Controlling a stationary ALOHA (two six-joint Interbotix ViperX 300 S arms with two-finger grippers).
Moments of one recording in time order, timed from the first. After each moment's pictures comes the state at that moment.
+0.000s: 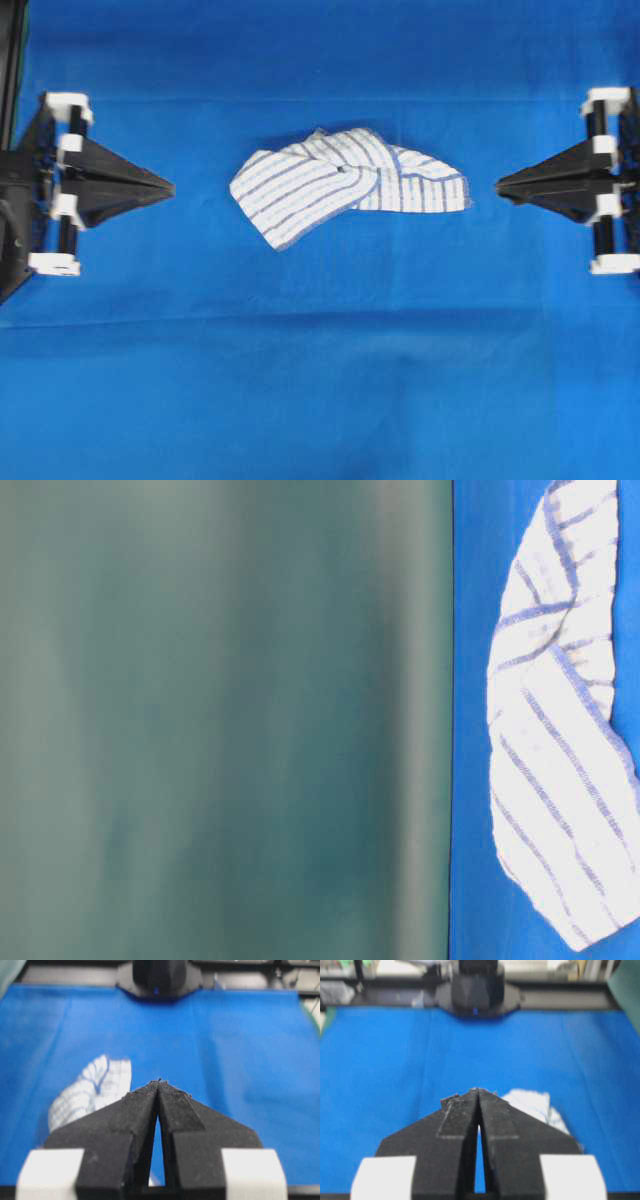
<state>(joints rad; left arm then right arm) 0.00 -0.77 1.17 -0.02 -0.38 0.01 -0.02 -0.77 1.12 0.00 -0.22 0.00</state>
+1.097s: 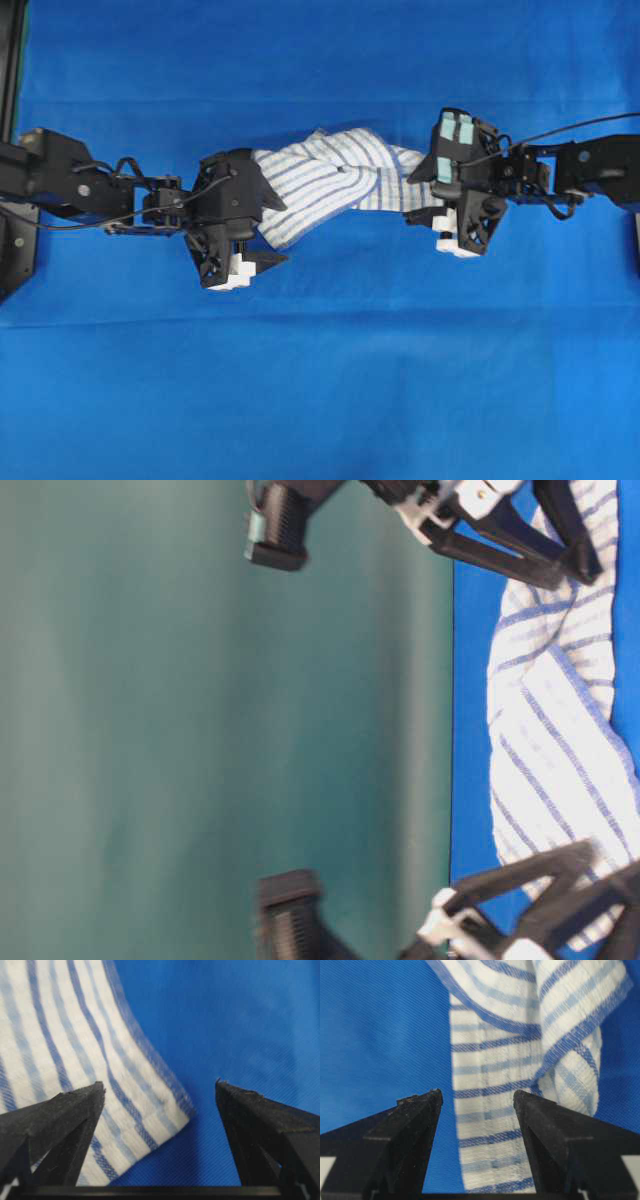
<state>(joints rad) 0.04 0.13 0.90 -0.02 -0.42 0.01 -0.17 0.04 0.91 0.01 -0.16 0.01</state>
